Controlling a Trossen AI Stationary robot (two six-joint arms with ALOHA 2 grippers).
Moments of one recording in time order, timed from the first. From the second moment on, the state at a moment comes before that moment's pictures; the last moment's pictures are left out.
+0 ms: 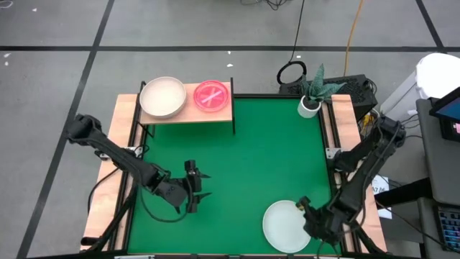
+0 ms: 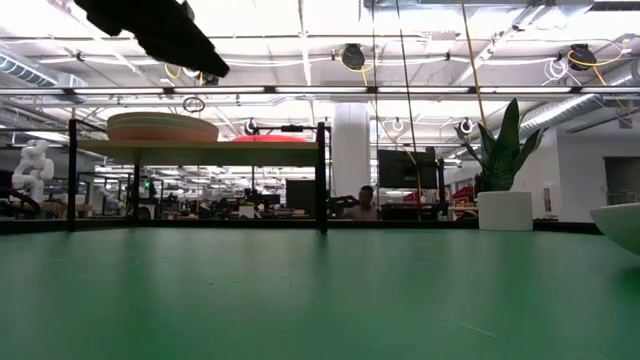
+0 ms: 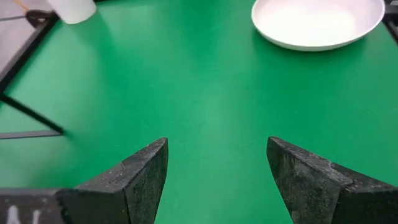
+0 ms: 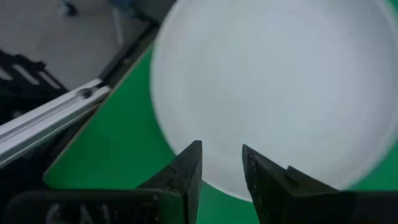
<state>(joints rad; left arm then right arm) -0.56 1.40 0.86 -0.20 -0.57 -0.27 0.97 1.37 0.92 -0.71 0.01 0.28</state>
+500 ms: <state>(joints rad) -0.58 1.51 0.86 0.01 -0.51 -0.30 1.09 1.56 0.92 -0.61 0.00 0.32</state>
